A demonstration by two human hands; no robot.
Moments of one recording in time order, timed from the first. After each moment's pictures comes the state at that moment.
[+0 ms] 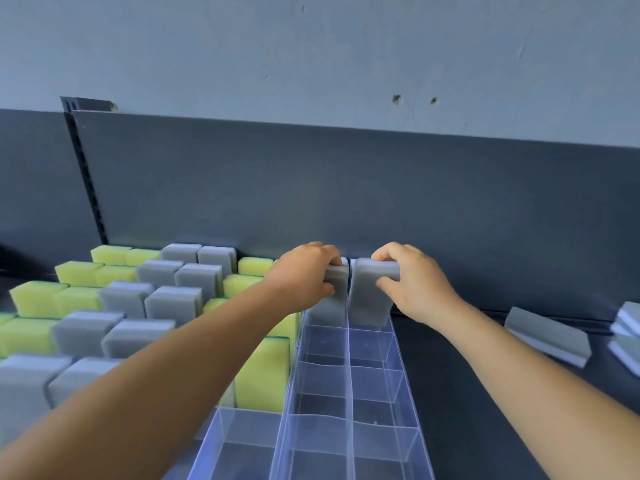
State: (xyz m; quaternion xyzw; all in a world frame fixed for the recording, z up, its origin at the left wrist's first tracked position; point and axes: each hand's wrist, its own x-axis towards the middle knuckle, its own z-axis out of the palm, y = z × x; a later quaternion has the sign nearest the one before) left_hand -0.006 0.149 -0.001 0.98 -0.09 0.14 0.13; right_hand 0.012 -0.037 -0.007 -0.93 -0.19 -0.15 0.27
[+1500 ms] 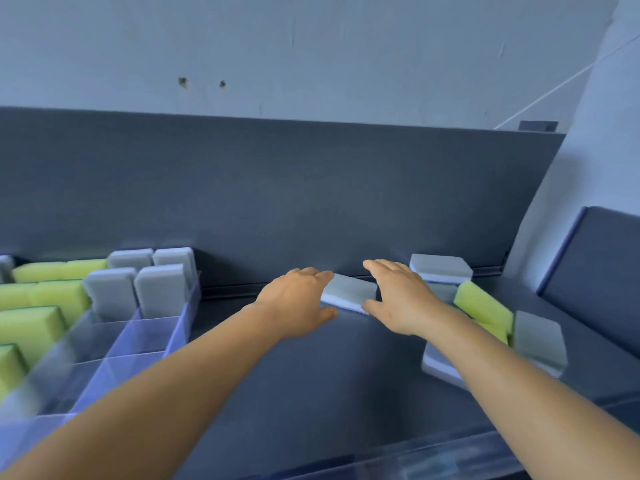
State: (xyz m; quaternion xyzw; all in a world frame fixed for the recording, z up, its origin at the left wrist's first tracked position) left_hand -0.020 -0.130 -0.028 0.97 -0.22 0.05 0.07; right_hand -0.039 -0.302 -0.018 -0.99 -0.06 -0.04 0.09
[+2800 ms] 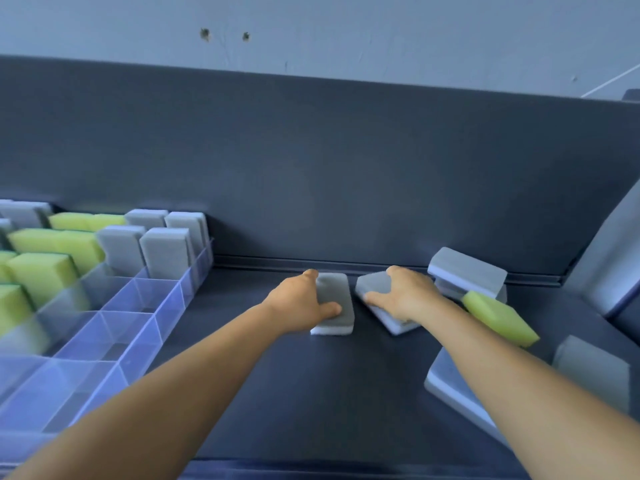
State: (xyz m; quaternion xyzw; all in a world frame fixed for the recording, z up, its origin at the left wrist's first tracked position) left_hand 0.005 -0.150 -0.074 0.97 0.01 -0.05 0.25; right_hand 0.040 -0.327 -0.060 -0.99 0.00 0.05 0.10
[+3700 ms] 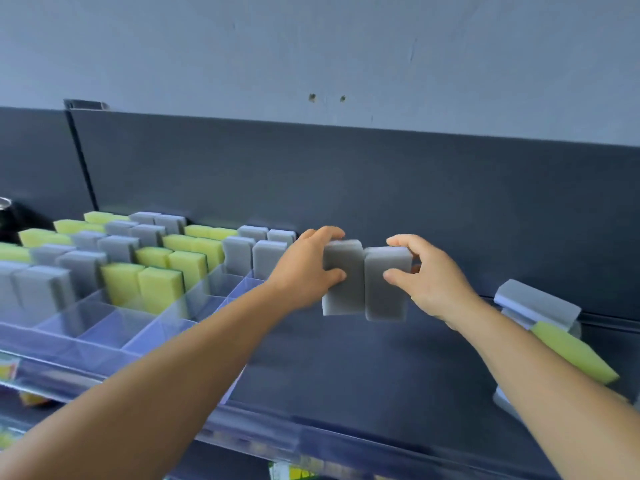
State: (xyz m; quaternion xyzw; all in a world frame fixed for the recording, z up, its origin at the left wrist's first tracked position) left_hand -0.076 -0.066 -0.006 0.92 -0.02 0.20 0.34; right_hand -0.037 -0.259 -0.003 -0.87 -0.19 -0.08 0.44
